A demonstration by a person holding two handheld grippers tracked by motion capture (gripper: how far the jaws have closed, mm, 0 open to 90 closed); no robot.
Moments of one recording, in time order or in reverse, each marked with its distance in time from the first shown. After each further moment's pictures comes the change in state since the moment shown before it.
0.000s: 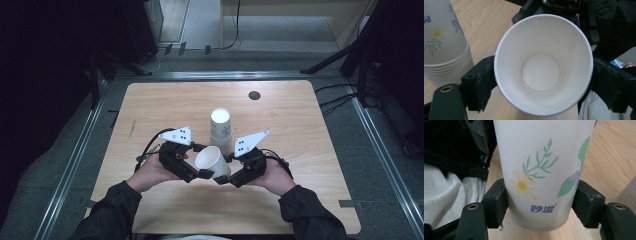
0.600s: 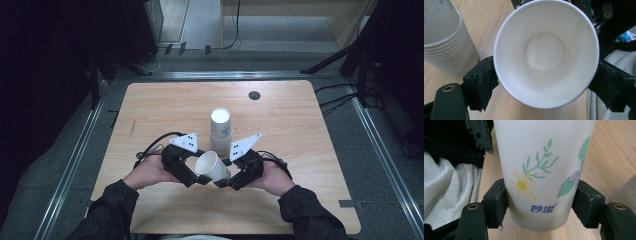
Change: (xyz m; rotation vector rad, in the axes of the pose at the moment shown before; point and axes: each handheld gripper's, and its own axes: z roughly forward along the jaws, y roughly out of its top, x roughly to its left) left arm 0.000 -0.002 0.008 0.199 0.030 0.066; right arm 0.000 -0.003 0.010 0.101 -0.018 -0.023
